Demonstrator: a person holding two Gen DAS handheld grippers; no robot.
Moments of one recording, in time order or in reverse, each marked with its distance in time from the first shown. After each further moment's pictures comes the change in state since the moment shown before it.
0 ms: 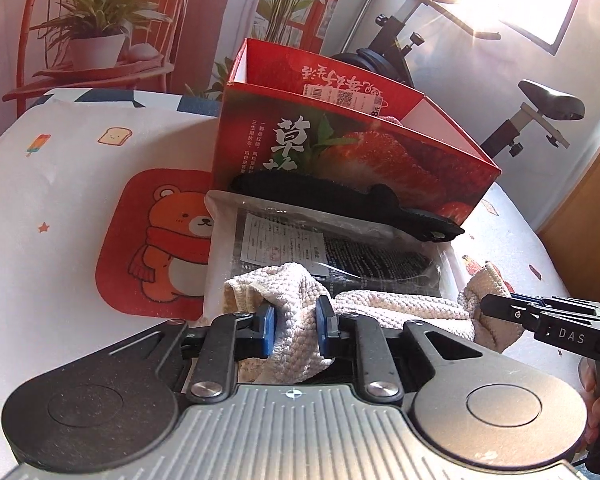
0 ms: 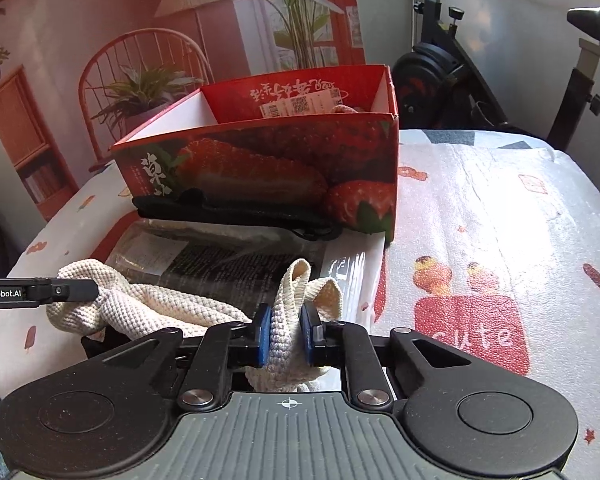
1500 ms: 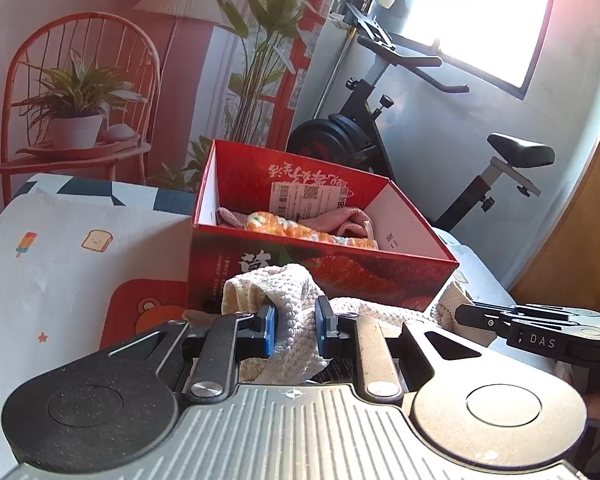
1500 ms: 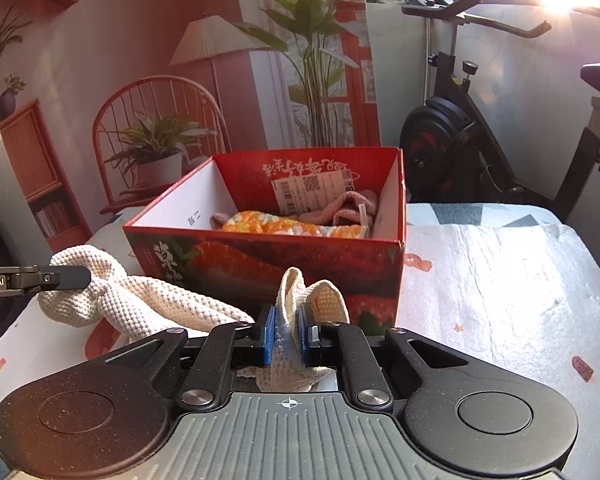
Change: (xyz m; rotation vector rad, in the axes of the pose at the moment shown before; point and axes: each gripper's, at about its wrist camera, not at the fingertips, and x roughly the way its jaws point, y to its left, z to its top) left arm -0.029 -0.016 0.057 0.056 -0.182 -0.055; right arm -0.019 0.002 0.067 -0.046 -0.130 0.024
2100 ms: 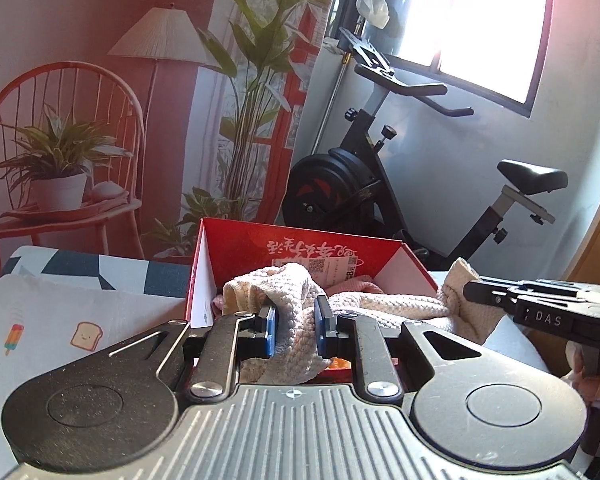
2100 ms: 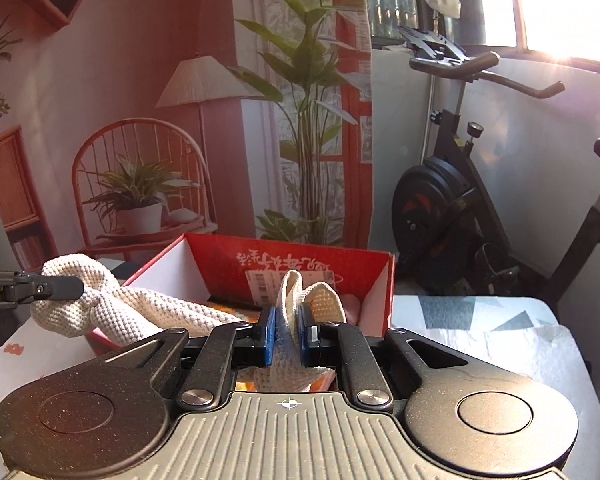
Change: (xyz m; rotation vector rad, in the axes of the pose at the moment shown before) left arm 0.053 -0.010 0.076 0.069 -0.056 0.028; right arm 0.047 -0.015 0.100 -0.071 -0.109 -0.057
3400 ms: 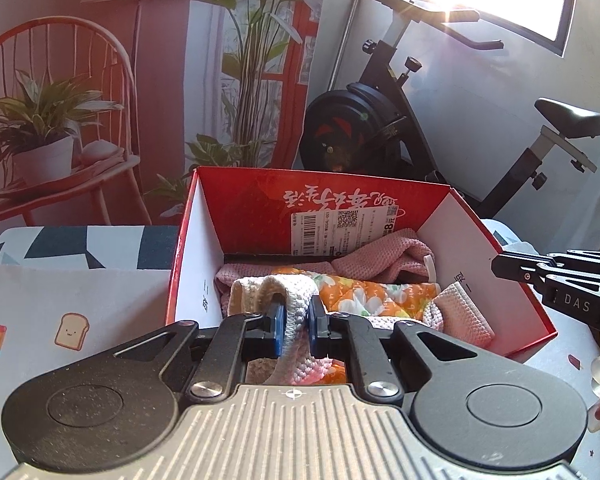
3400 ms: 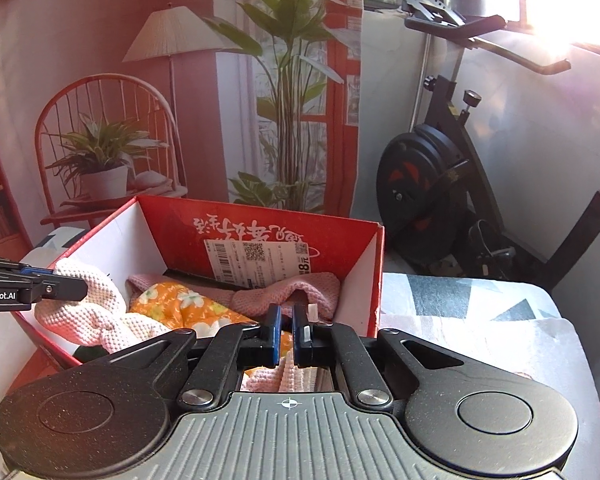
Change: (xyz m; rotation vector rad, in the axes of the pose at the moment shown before) left arm 0.082 0.012 0.007 0.036 0.189 0.048; right arm 0.072 -0.015 -0.010 -0.020 0.115 -0.057
